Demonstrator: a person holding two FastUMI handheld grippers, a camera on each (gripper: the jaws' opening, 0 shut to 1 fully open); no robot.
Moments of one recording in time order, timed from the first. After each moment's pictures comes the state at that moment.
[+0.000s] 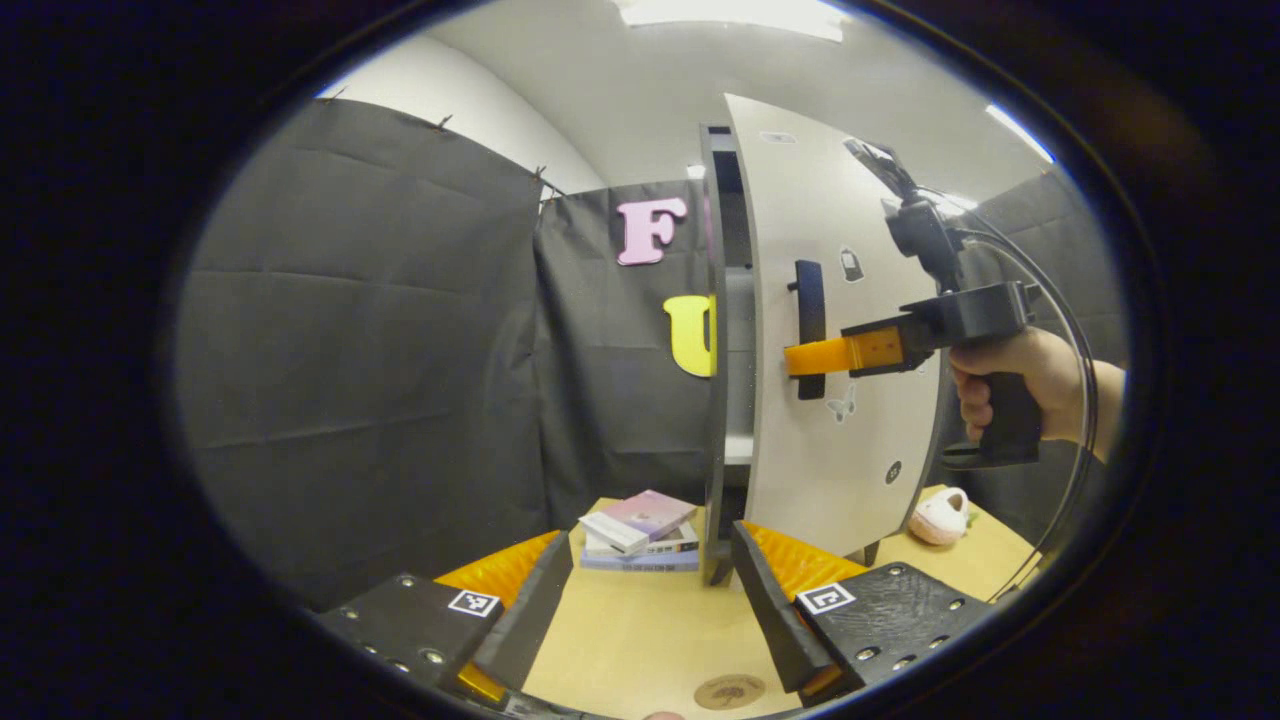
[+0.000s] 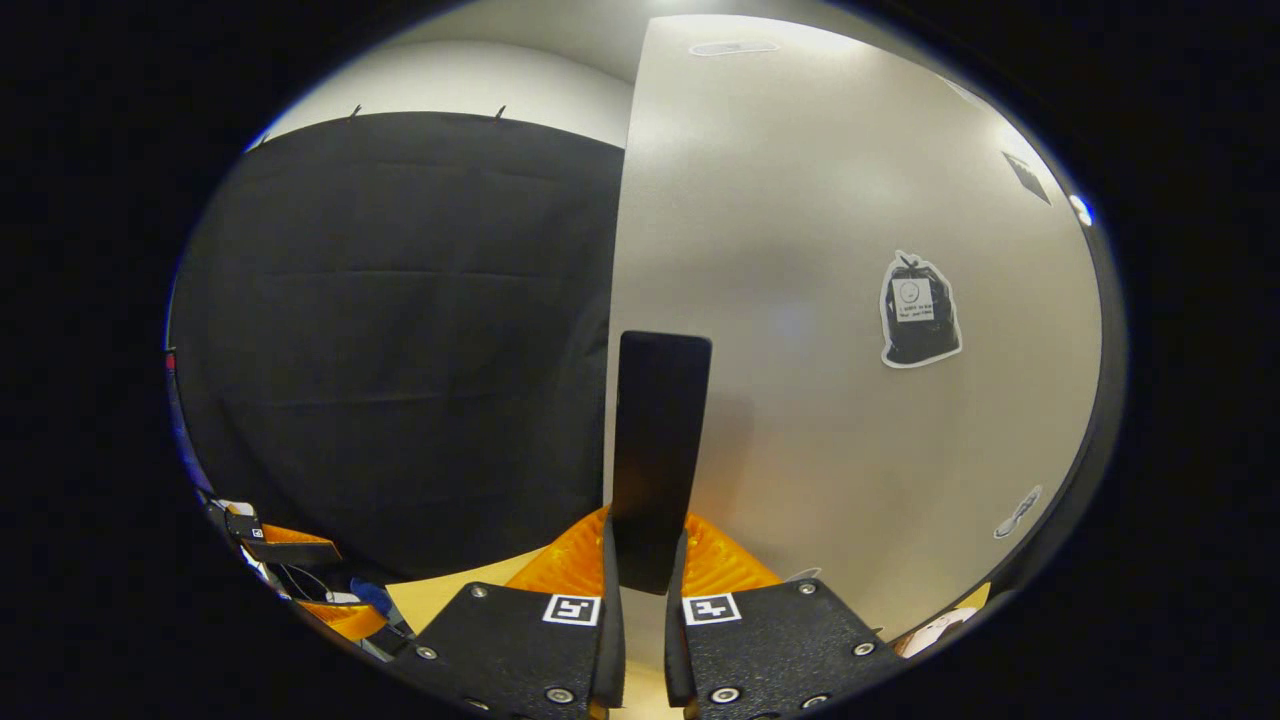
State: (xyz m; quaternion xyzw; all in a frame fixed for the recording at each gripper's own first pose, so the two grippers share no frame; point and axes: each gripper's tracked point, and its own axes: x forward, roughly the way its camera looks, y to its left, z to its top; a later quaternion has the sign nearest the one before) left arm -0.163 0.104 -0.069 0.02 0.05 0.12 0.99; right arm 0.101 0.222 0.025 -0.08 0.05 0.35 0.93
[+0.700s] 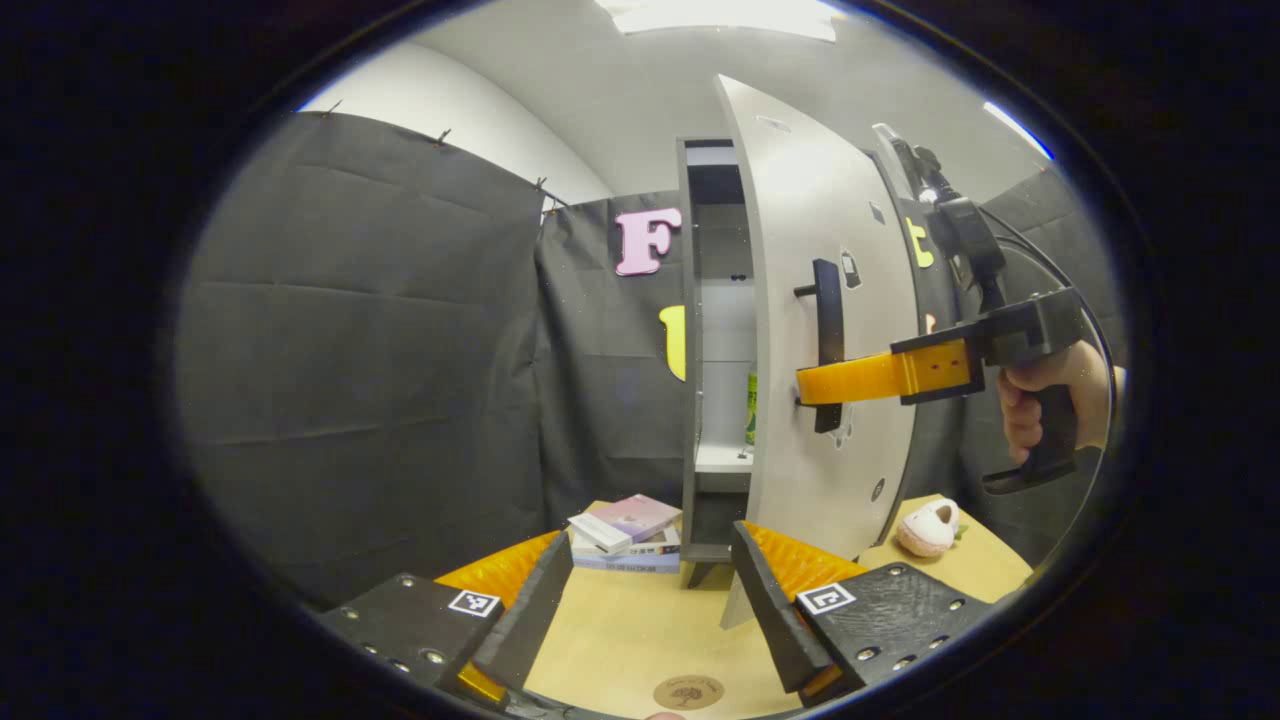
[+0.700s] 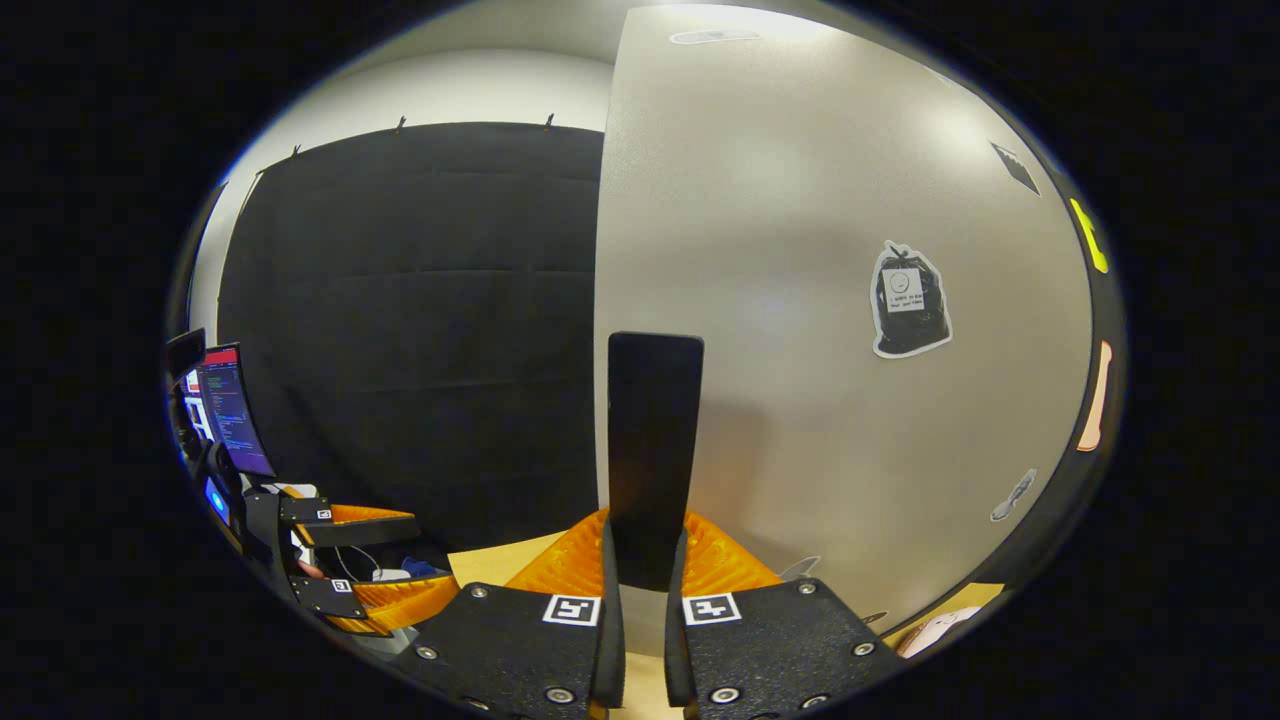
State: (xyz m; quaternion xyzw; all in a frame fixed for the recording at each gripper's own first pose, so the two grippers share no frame) left arm -0.167 0.050 -0.059 0.02 0.04 0.14 0.99; right arm 0.102 0.215 0.025 -0.08 0.07 0.44 0.89
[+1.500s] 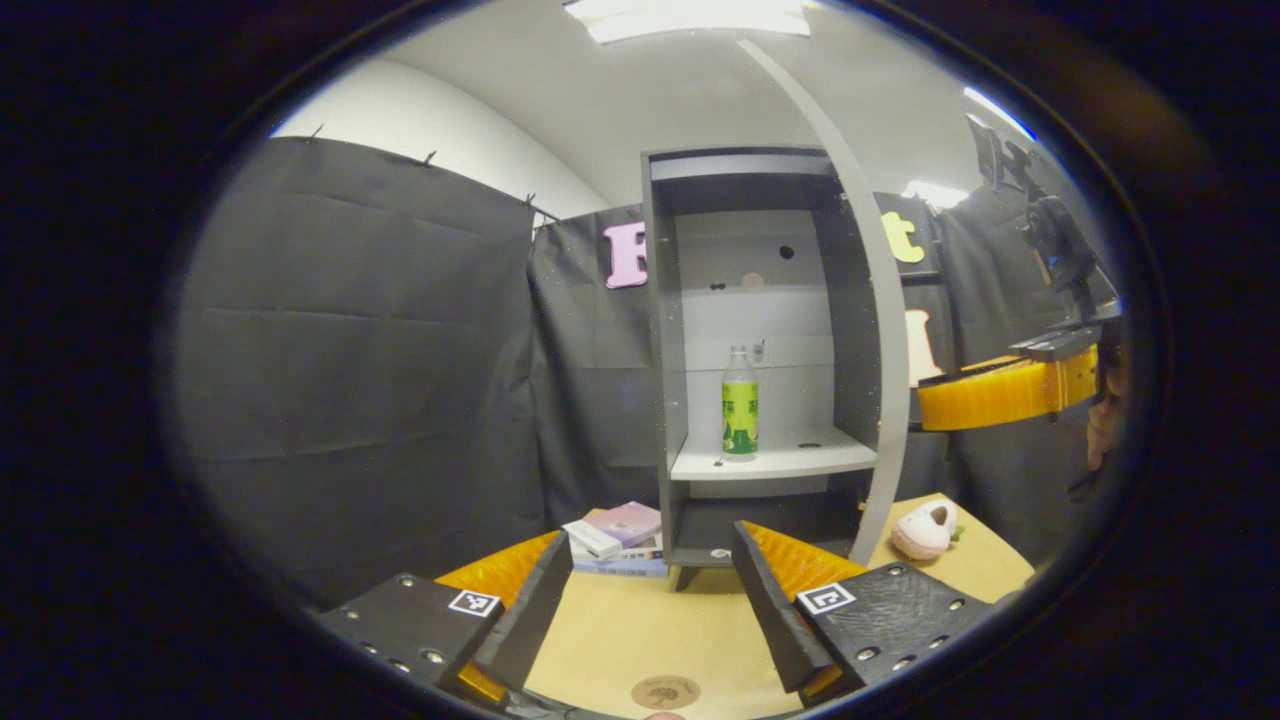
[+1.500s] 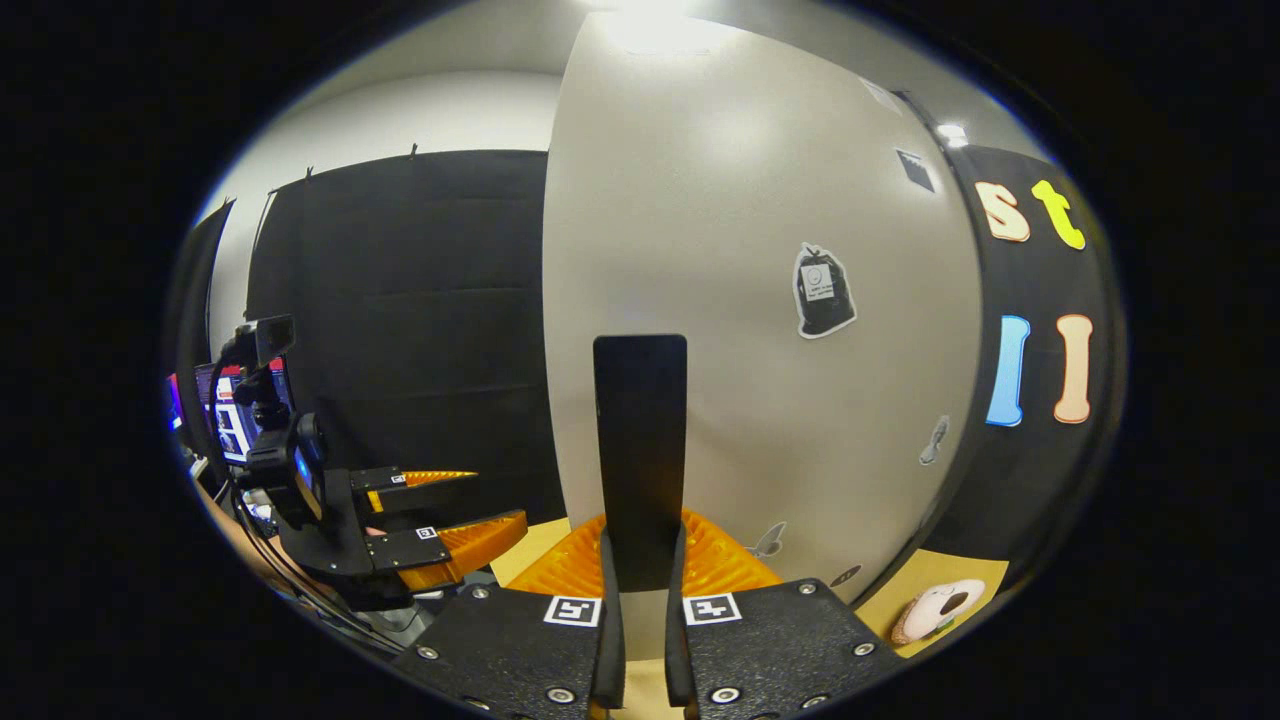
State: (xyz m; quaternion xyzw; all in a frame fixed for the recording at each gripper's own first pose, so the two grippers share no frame) left arm -0.172 -0.024 -0.039 0.04 0.03 0.15 0.99; right arm 0.104 0.186 0.024 -0.04 0.06 0.44 0.89
